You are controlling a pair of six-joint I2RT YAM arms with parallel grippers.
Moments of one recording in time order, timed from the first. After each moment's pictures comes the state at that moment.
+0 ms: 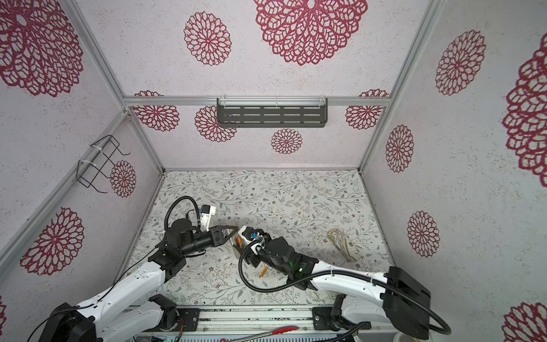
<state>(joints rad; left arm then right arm) -0.46 1.02 0.48 0.25 0.54 -0.82 1.14 1.17 0.65 0.31 0.14 -0.07</state>
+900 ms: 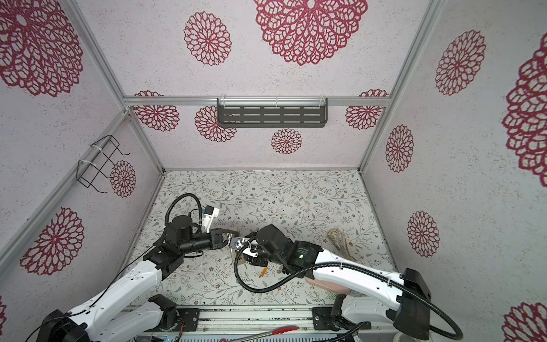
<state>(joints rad) -0.47 0.99 0.55 0.04 0.65 -0.75 1.14 1.19 0.97 -0.36 0.09 -0.46</state>
